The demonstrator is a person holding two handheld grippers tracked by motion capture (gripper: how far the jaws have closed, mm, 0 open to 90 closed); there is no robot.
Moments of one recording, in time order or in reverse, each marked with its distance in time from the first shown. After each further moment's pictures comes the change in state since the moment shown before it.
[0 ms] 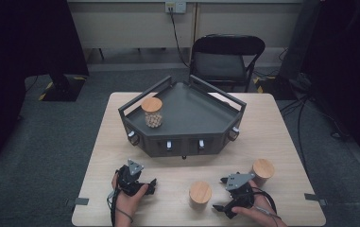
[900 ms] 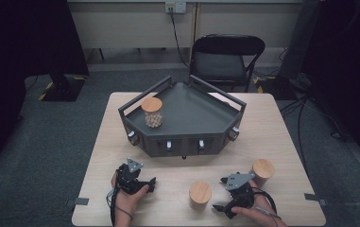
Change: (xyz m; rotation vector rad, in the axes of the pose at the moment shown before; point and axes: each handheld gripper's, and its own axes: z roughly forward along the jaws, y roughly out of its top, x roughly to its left) left arm 0.001 0.007 0.001 0.023 -0.002 -0.007; right arm 0.000 0.000 0.000 0.000 0.000 -0.001
